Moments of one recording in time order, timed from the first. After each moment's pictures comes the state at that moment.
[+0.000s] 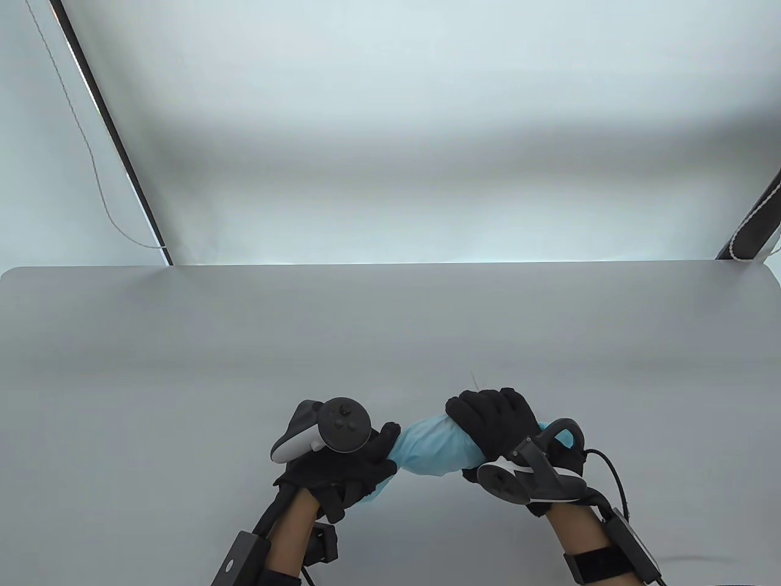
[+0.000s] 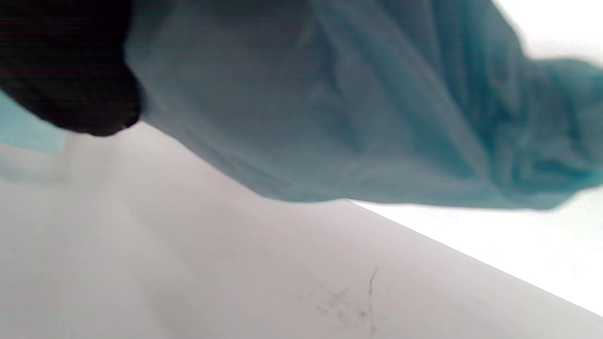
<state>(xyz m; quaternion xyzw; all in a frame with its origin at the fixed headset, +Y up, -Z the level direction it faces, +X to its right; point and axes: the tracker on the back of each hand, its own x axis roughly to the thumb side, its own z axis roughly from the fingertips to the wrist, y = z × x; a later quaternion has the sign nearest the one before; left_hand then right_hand) -0.106 -0.713 -0.331 -0.32 -0.26 0.26 0.87 0.149 -0.697 -0.312 -0.33 0.16 -0.92 0.10</state>
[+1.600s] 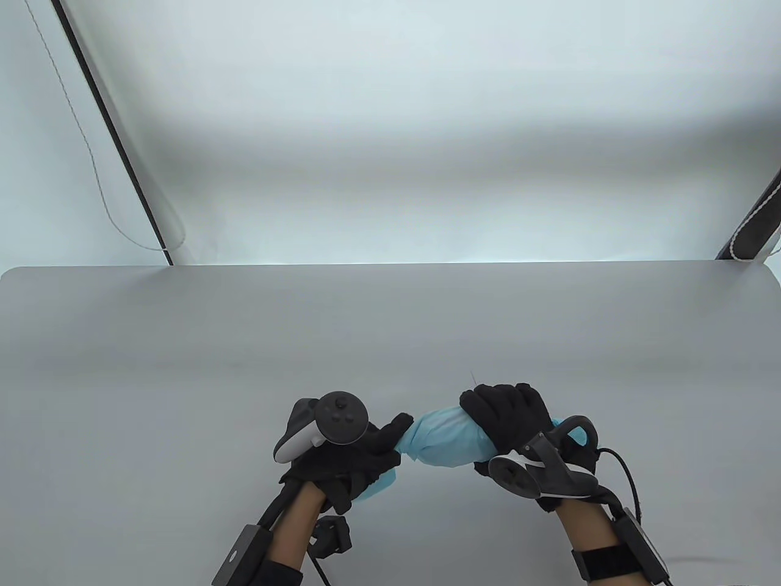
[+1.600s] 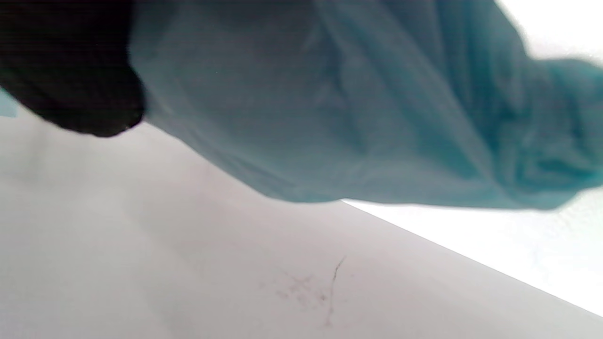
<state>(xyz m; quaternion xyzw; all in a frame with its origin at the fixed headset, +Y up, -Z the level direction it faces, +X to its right) -0.104 -0.721 -0.343 -0.29 -0.22 0.31 0.88 0.166 -0.692 -0.317 -0.31 0.16 -0.93 0.09</state>
